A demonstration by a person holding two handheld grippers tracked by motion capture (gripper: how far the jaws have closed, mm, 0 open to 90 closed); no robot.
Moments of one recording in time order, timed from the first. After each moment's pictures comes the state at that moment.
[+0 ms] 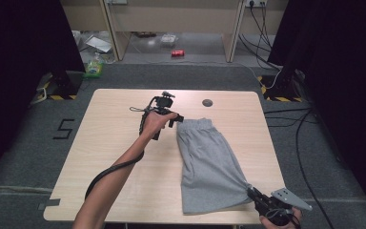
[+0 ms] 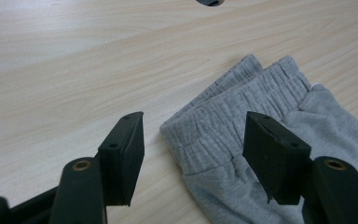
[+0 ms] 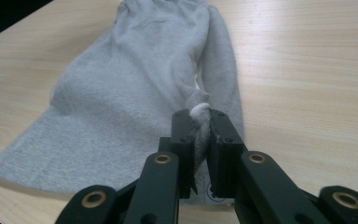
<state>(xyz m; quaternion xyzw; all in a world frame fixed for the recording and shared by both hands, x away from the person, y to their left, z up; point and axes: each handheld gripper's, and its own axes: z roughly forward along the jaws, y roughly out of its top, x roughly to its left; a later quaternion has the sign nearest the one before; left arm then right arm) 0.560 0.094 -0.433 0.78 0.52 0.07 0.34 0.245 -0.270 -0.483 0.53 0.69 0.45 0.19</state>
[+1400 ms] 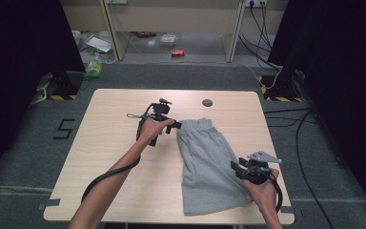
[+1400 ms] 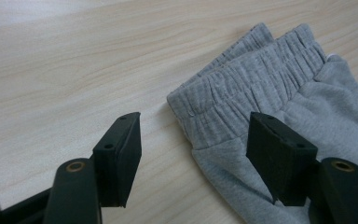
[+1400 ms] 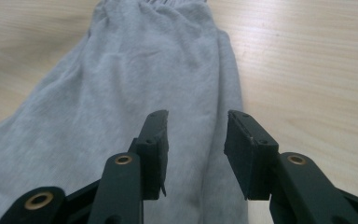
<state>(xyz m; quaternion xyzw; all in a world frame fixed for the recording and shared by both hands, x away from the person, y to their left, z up) 0.551 0.106 -0.456 0.78 0.52 0.05 0.34 0.353 -0.232 -0.469 0.50 0.74 0.40 0.19</state>
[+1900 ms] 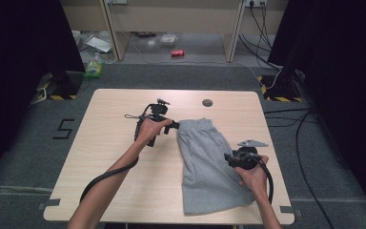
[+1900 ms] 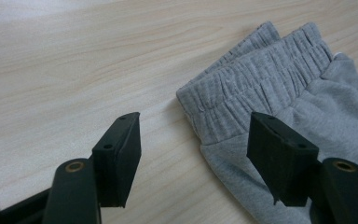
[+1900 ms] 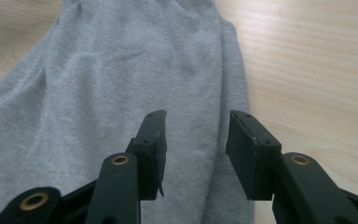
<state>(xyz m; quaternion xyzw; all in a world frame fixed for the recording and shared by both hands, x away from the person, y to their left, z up) 0.551 0.112 -0.458 0.78 0.52 0.05 0.34 0.403 -0.217 -0.481 0.51 0.77 0.36 0.17</state>
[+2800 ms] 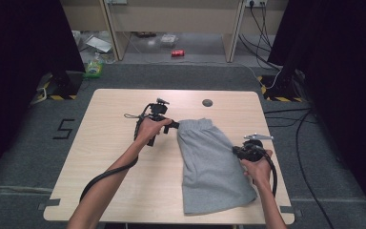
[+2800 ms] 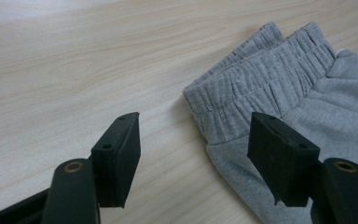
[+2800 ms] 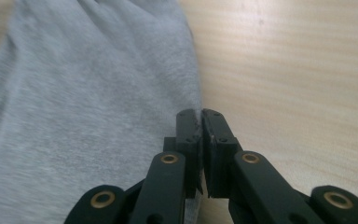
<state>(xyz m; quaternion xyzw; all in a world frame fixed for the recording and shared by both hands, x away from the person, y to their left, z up) 0.553 0.112 -0.459 0.78 0.53 0.05 0.34 0.431 -0.242 -0.489 0.54 0.75 0.36 0.15</state>
